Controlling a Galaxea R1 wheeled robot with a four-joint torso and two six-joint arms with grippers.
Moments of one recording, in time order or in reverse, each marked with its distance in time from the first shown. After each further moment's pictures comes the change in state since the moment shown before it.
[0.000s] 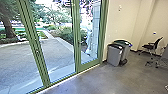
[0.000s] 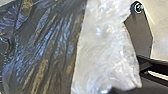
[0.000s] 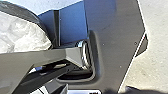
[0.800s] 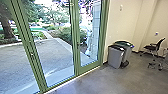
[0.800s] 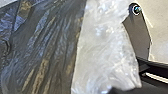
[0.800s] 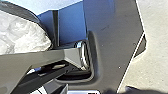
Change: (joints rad) left arm -0.003 0.002 0.000 0.000 -0.001 0.000; right arm 0.005 0.002 -0.009 0.000 -0.001 0.000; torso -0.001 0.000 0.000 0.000
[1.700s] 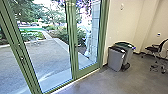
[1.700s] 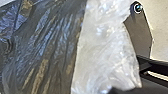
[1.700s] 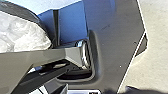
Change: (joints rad) left arm 0.002 -0.001 0.000 0.000 0.001 0.000; right arm -0.005 0.000 0.000 0.000 0.001 0.000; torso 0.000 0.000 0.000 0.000
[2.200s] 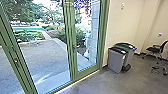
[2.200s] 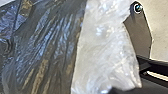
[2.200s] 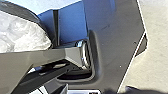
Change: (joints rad) left arm 0.000 0.000 0.000 0.000 0.000 0.000; right arm 0.000 0.003 -0.003 0.000 0.000 0.000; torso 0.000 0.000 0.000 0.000
